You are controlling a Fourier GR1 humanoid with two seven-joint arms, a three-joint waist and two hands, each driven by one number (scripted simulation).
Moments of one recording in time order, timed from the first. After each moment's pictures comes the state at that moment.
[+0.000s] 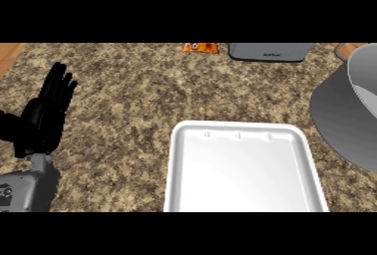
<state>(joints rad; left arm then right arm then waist) -0.23 0.21 0.10 -1.62 0.09 0.12 0.23 -0.46 -0.57 -0.57 -0.86 0.59 0.12 -0.38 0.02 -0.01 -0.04</state>
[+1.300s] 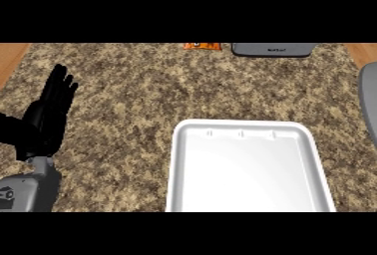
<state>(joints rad) -0.22 0.19 0.10 -1.64 0.08 0.13 0.23 -0.44 -0.95 -0.86 -0.33 0.25 0.52 -0.64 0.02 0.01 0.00</state>
